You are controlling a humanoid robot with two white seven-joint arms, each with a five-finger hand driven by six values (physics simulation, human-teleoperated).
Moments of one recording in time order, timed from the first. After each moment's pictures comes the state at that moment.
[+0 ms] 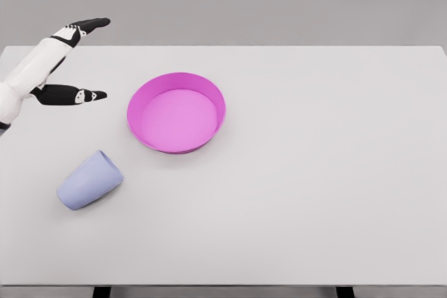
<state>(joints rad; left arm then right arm) -0.29 0.85 -0.34 -1.67 -0.03 -0.43 -0.03 0.10 0.00 0.00 0.02 -0.07 0.01 0.09</state>
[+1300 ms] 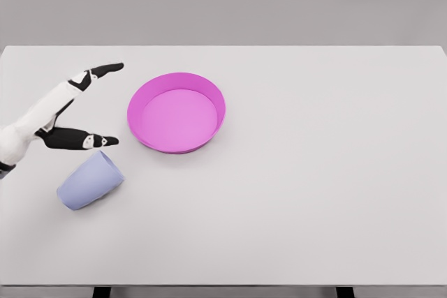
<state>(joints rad) -0.12 0.95 -0.39 -1.80 0.19 -0.50 -0.03 0.10 0.00 0.00 0.02 -0.07 0.01 0.09</state>
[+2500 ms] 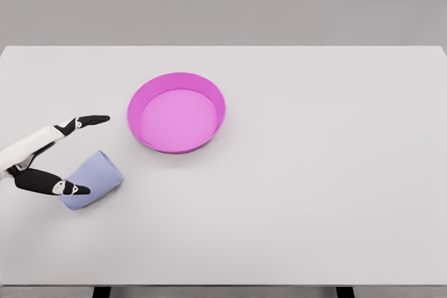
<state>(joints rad) -0.10 1.29 -0.66 -1.80 0.43 -0.61 -0.03 0.10 0.00 0.00 0.02 -0.07 0.01 0.09</state>
